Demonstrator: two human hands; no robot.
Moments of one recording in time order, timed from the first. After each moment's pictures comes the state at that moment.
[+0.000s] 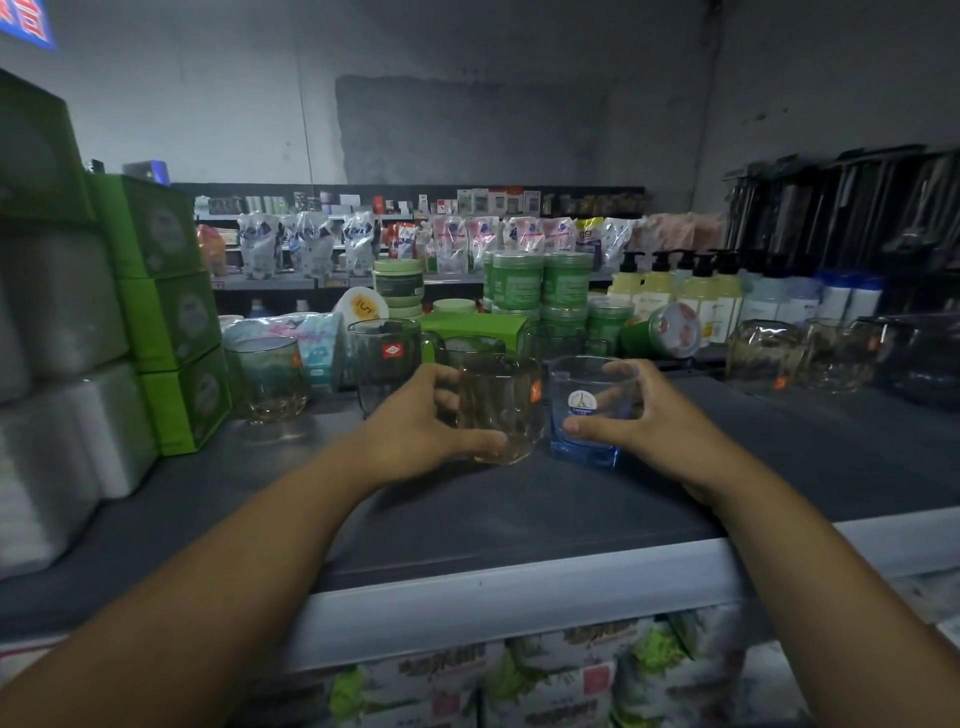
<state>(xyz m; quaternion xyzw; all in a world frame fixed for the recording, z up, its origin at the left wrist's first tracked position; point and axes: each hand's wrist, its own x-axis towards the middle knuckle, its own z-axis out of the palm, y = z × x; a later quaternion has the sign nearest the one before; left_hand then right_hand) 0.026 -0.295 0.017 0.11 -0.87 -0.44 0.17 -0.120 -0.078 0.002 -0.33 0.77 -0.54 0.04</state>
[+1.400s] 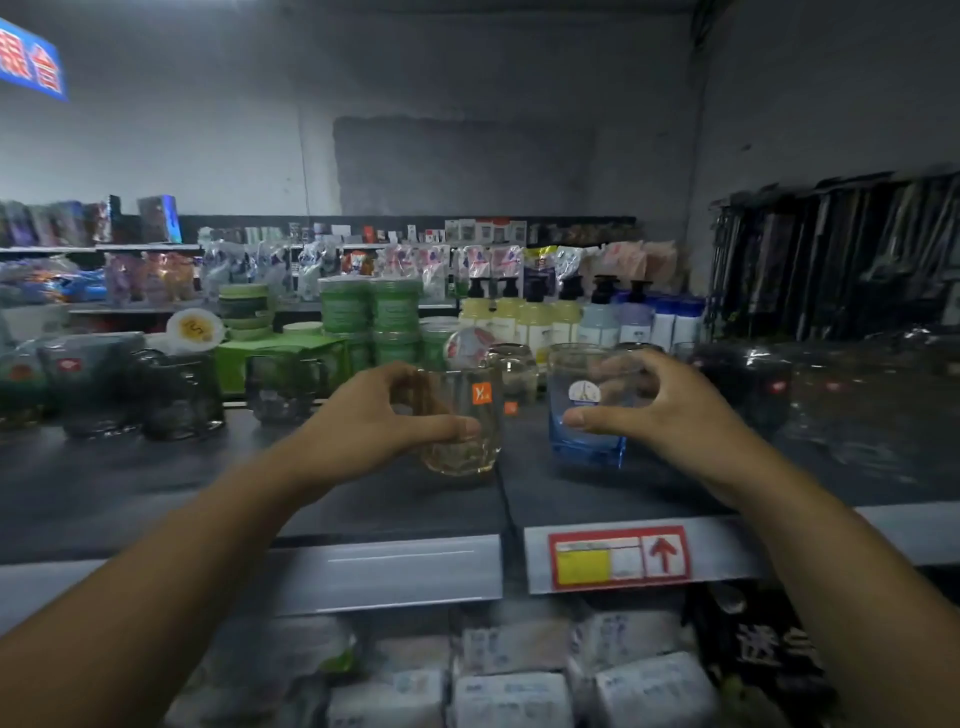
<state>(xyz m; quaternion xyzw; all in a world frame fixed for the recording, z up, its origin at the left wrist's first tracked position) -0.151 -0.004 0.033 0.10 -0.87 -0.41 0.26 -0.314 0.234 0.032 -0.38 0.76 -0.53 -0.02</state>
